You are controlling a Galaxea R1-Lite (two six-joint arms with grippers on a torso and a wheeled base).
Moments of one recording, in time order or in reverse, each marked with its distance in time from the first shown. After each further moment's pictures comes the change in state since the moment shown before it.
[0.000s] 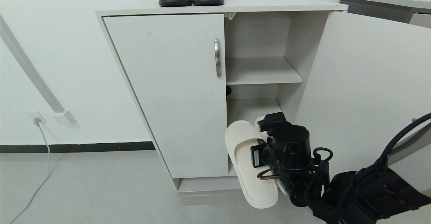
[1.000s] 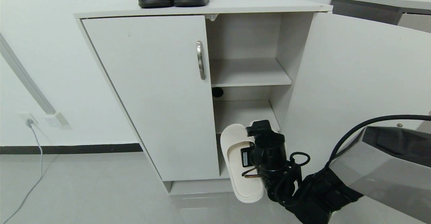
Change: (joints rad) left arm 0.000 0.000 0.000 0.000 0.000 0.000; right arm -0.014 0.208 -0.133 -0.096 -0.015 0.003
